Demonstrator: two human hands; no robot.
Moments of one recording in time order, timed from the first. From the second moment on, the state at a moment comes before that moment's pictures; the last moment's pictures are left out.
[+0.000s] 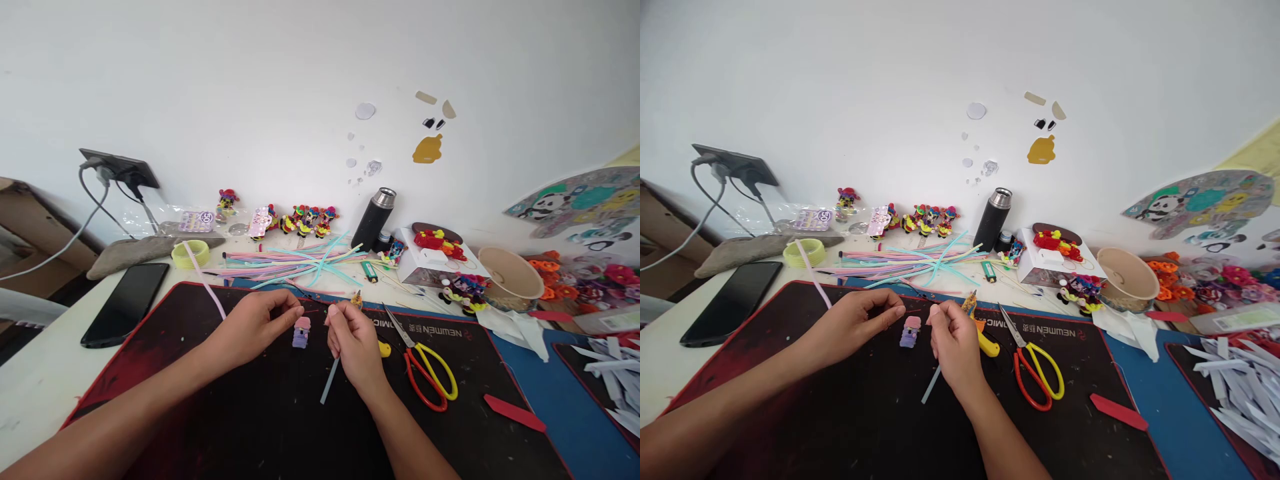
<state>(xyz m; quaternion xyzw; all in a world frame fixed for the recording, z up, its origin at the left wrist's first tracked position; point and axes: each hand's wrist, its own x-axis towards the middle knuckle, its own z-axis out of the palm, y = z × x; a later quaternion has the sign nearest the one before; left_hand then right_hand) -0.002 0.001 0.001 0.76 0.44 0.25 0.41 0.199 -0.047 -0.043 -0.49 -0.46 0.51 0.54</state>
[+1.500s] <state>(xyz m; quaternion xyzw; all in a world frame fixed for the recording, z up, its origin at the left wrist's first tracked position) -0.002 0.004 -0.001 0.73 0.44 0.26 0.46 0.197 -0.050 -0.043 -0.49 -0.48 0.52 0.51</state>
